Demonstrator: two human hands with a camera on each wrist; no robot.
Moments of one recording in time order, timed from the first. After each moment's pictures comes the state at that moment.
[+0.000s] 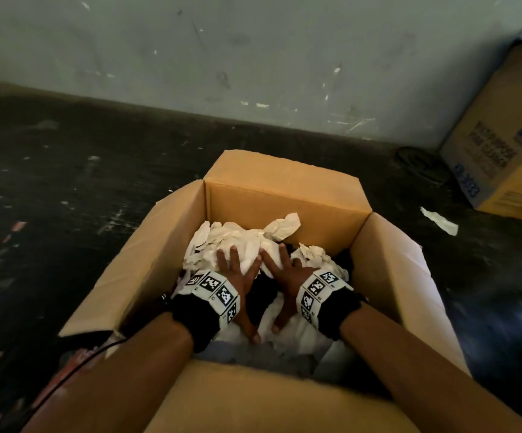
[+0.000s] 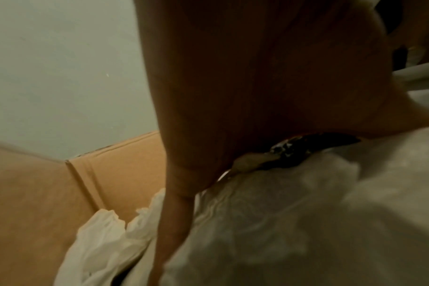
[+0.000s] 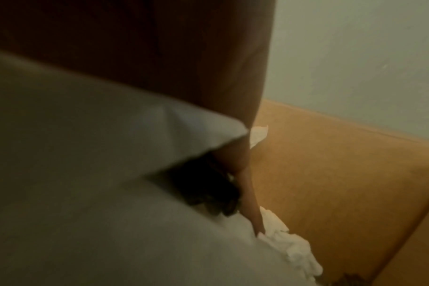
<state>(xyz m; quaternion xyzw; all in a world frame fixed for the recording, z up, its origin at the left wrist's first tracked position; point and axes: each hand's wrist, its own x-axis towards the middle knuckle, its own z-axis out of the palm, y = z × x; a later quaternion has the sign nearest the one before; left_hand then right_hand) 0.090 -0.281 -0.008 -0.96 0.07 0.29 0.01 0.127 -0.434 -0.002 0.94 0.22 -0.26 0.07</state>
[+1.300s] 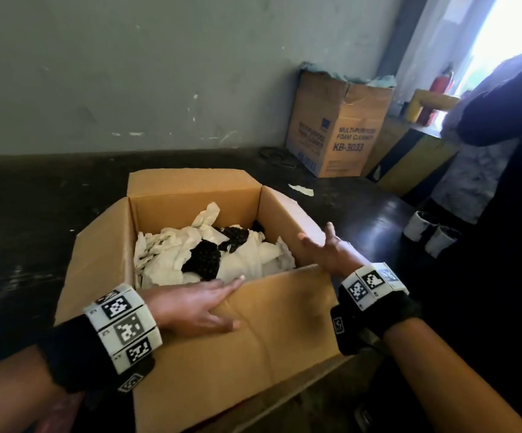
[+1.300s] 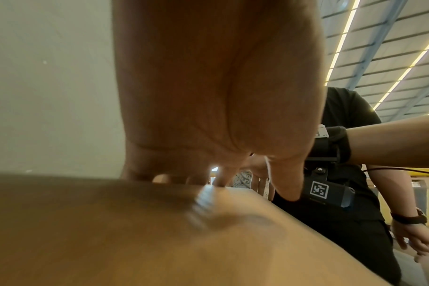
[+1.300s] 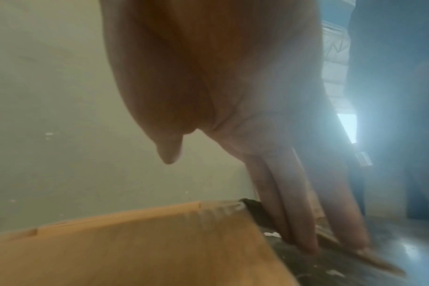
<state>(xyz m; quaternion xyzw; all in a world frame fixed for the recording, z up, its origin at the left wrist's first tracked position) -0.042 -0.241 0.091 -0.86 0.40 0.30 -0.02 -0.064 -0.501 0.102 0.91 -0.32 -0.04 -0.26</state>
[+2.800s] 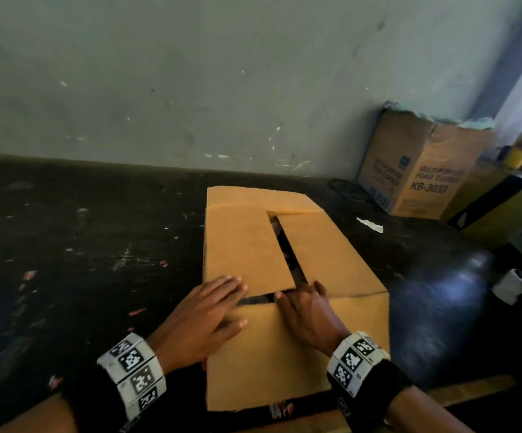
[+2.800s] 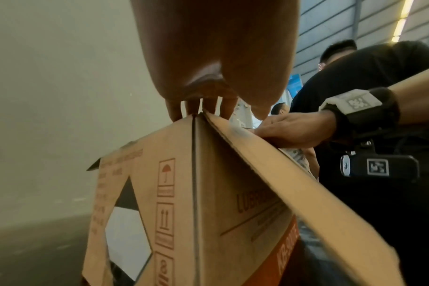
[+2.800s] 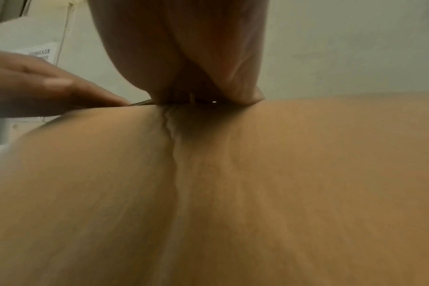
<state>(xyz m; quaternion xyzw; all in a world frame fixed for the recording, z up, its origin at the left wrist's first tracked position) -0.084 -0.148 0.057 -0.94 0.32 0.03 -0.13 -0.084 -0.370 0.054 0.99 0.12 0.02 -0.11</state>
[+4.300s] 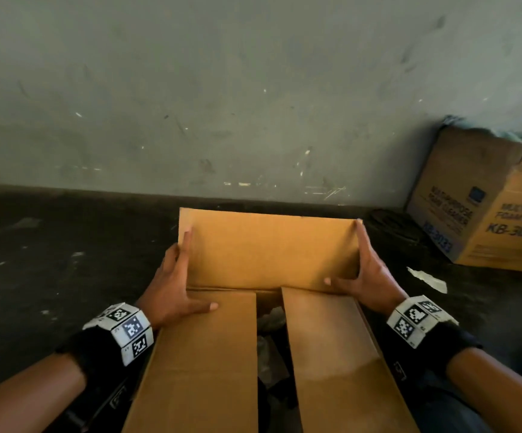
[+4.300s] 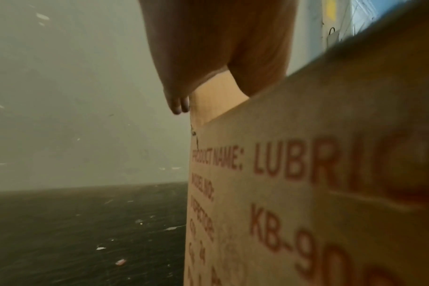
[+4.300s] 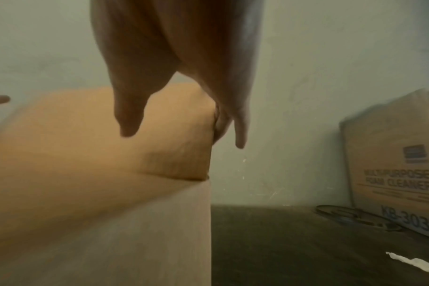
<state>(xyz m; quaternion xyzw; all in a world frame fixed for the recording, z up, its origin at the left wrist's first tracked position) 0.166 -0.141 0.090 -0.93 0.06 -0.01 -0.35 0.190 -0.488 0.120 0.94 0.03 0.04 -0.33</state>
